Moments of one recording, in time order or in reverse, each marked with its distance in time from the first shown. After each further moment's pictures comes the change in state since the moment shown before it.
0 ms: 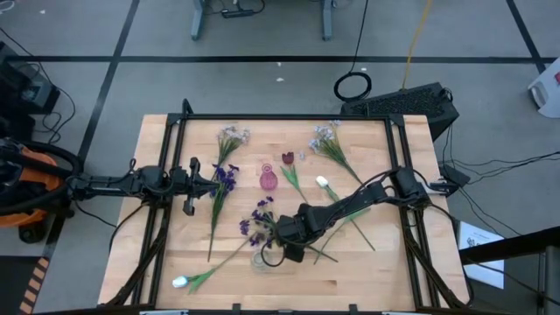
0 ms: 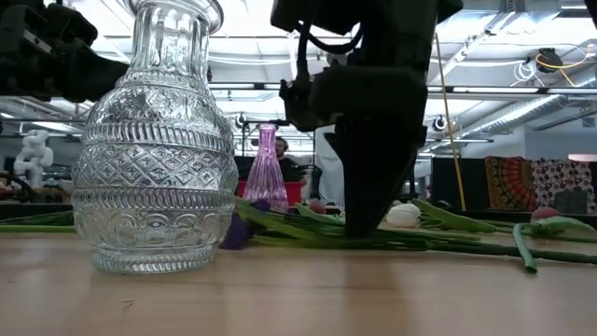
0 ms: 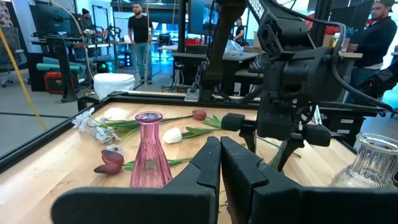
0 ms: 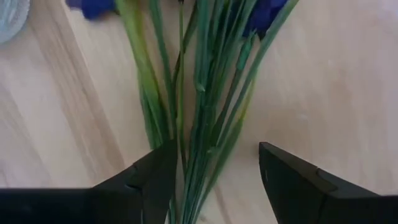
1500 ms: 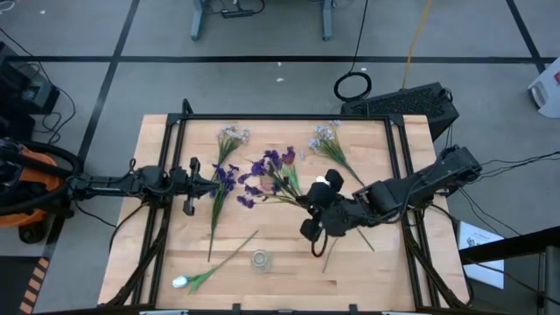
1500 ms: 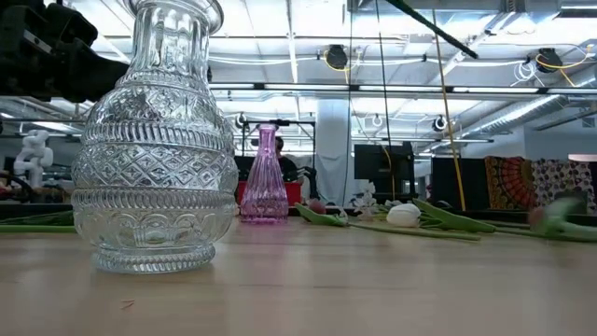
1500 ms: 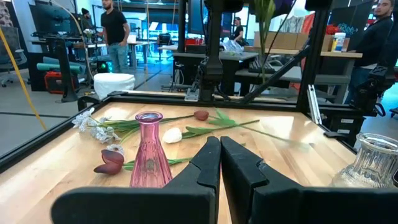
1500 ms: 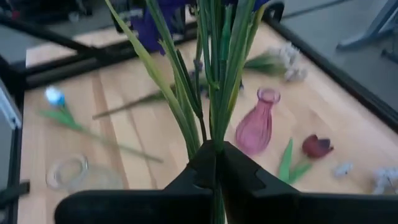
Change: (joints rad) left arm 0.000 0.001 0.000 -0.001 0.000 0.000; right arm 0.118 -0.559 -0.001 0.029 0.622 -0.022
